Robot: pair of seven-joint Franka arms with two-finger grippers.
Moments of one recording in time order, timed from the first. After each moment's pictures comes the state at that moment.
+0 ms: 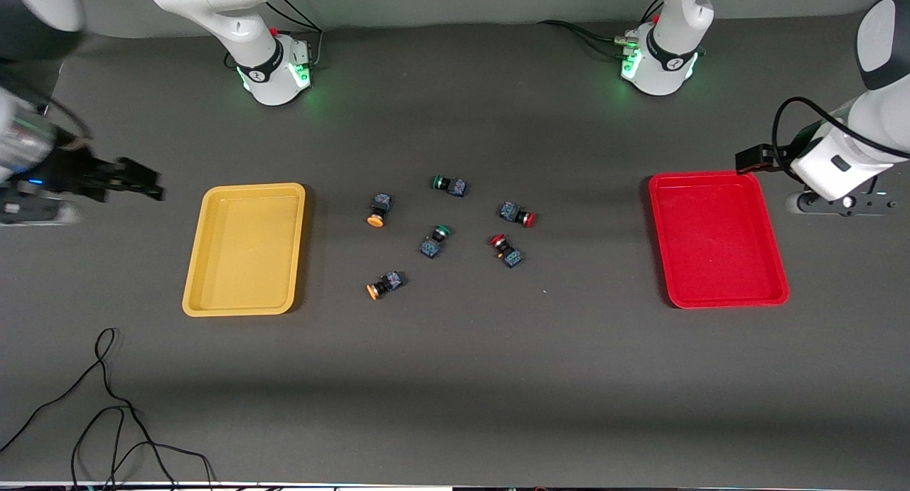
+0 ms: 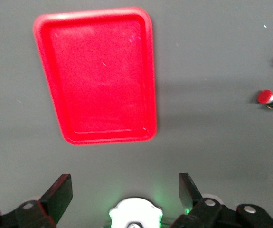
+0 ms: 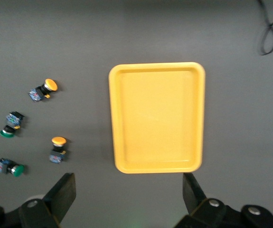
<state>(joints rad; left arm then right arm) -0.20 -0.01 0.13 -1.80 -0.02 1.50 -0.06 0.14 0.01 -0.03 -1.68 0.02 1.62 0.15</state>
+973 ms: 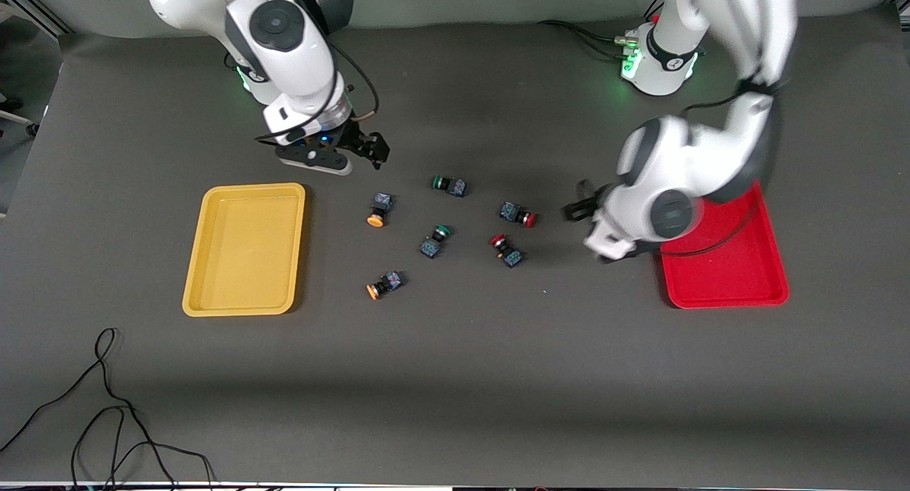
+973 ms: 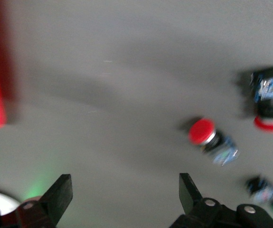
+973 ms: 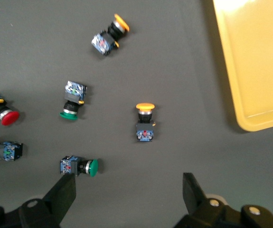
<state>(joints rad) -0.48 0.40 0.03 -1.89 -0.29 1.89 -0.68 0.69 -0.07 -0.02 -2.20 0.02 2.12 0.94</state>
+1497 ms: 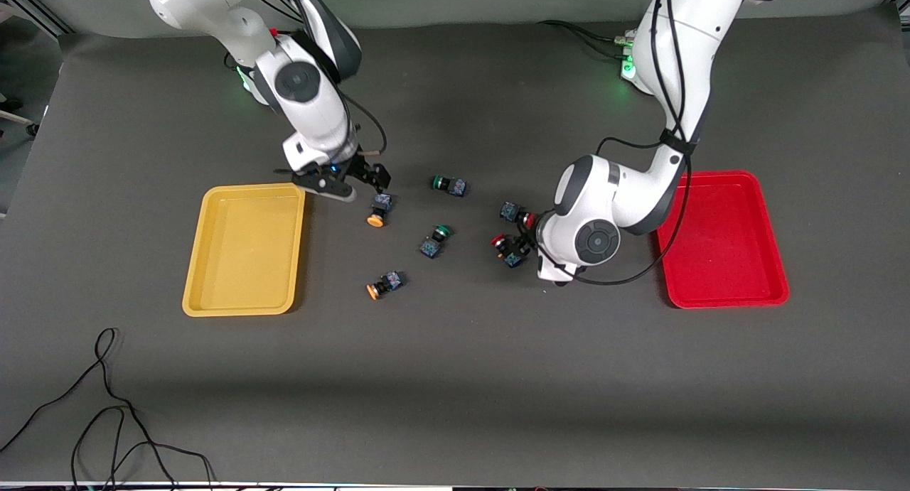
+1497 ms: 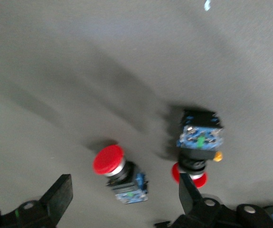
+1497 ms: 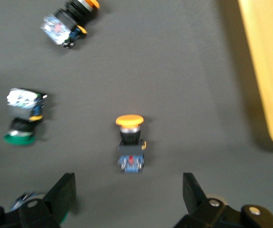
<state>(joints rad) -0.50 0.62 -0.03 -1.70 -0.40 2.04 -1.03 0.69 0.11 -0.06 -2.39 0.02 2.51 0.94</state>
